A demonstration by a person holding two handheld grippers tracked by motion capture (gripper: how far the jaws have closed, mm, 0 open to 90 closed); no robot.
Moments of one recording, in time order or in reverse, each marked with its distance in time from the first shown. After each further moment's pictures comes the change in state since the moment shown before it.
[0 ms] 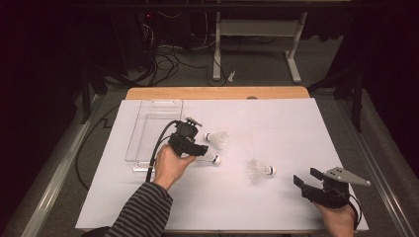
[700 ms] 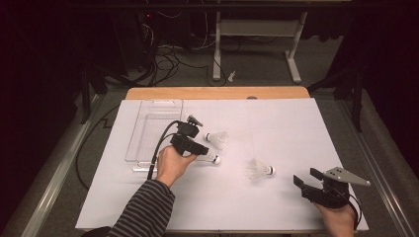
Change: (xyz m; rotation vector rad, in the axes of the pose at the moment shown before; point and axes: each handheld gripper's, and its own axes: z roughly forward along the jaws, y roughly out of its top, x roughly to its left) left arm 0.006 0.001 0.017 0.092 -0.002 -0.067; right arm 0.000 0.000 0.000 0.001 0.001 0.000
